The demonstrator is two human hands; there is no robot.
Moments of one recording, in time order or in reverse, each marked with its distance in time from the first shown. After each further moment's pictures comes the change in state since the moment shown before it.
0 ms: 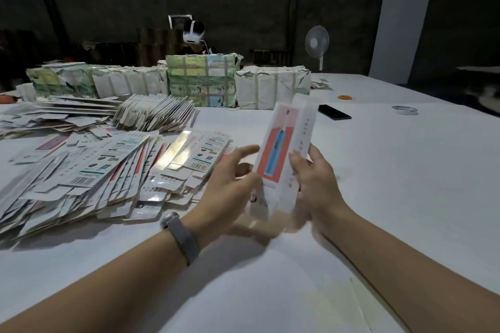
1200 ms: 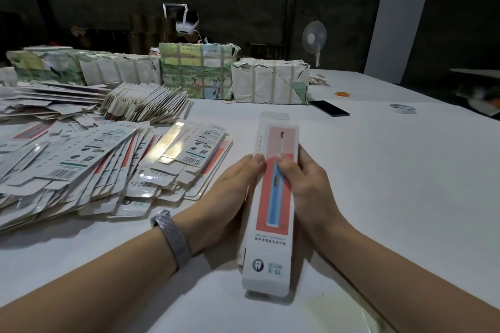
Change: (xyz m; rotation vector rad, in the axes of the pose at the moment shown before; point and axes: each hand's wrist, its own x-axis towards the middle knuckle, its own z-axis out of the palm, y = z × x) left_hand -0.002 -0.010 0.005 -0.239 -0.188 -0.164; right_hand -0.019 -0.004 0.007 -0.031 -0.150 -0.103
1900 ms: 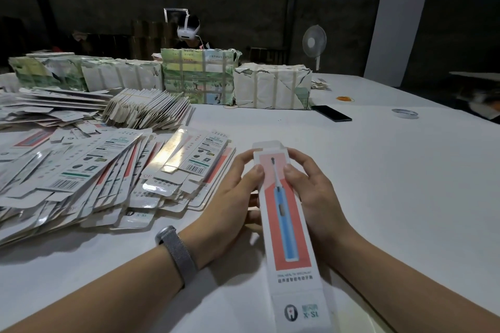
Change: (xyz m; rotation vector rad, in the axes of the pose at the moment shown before) left_hand 0.002 -0.002 -0.004 0.005 0.008 0.125; right_hand -0.001 -0.002 0.000 0.030 -0.033 0.049
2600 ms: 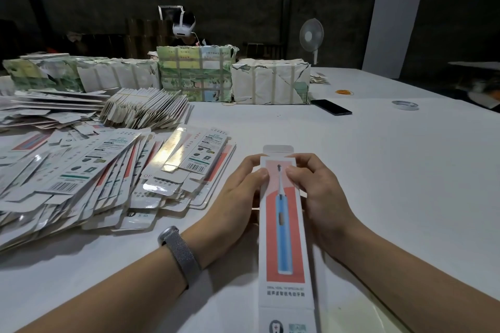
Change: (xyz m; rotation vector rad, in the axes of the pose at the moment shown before) left_hand 0.000 -0.001 0.002 0.090 -0.014 -0.010; right_hand 0.004 0.006 -0.002 0.056 0.043 0.068
